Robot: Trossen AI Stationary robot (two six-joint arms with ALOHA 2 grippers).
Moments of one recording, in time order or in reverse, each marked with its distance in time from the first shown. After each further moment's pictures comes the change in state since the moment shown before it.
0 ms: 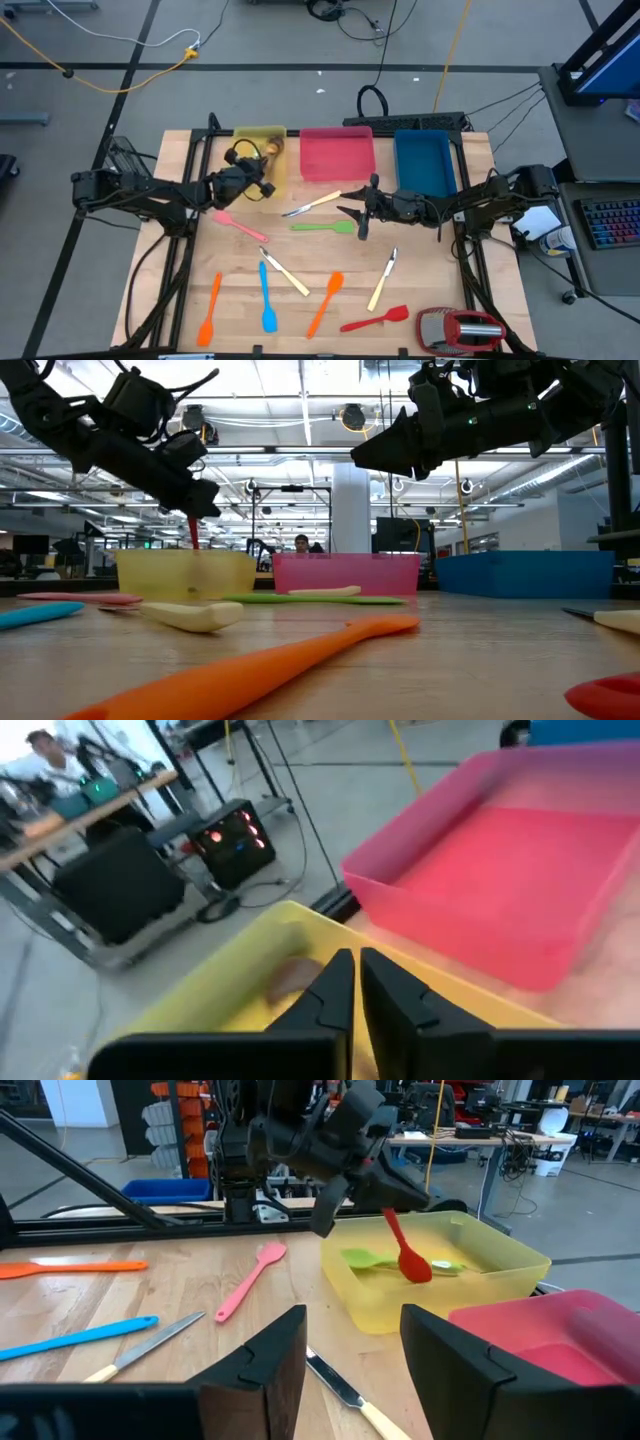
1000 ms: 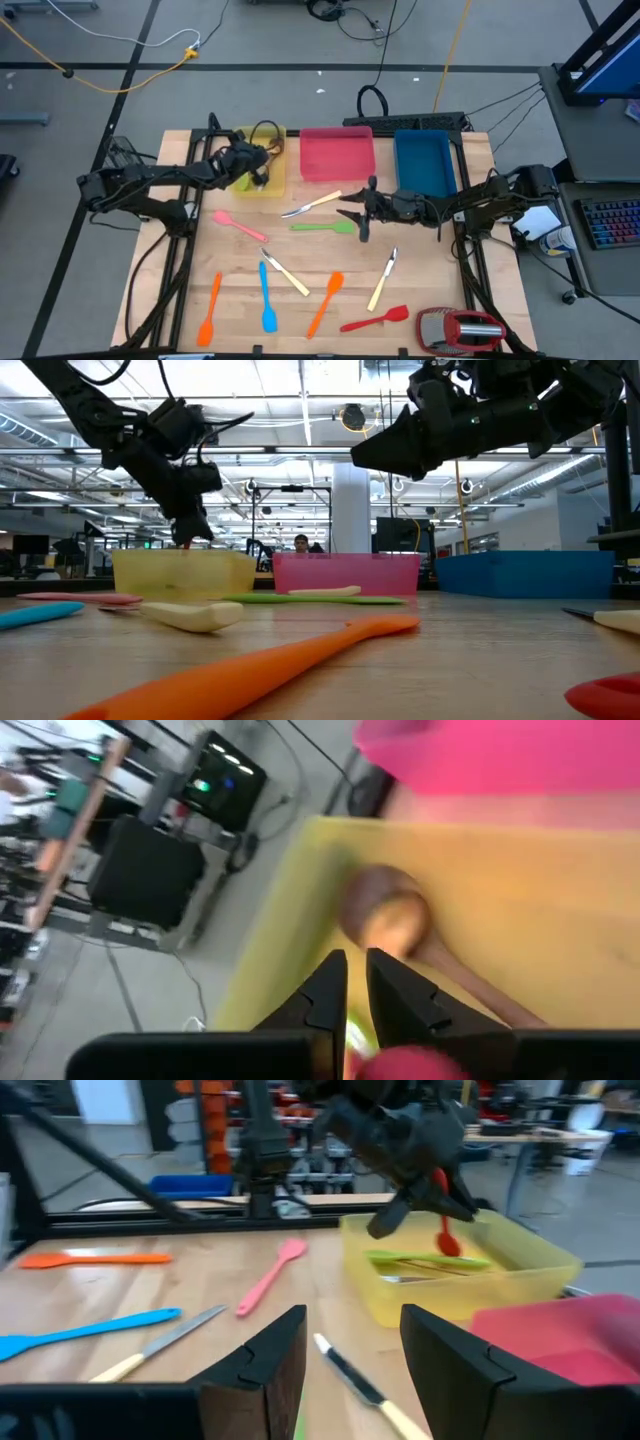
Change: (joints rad) left arm 0.261 0.079 0.180 -0.383 0.196 0.392; right arm 0.000 0.000 0.000 -0.006 -0.074 0.000
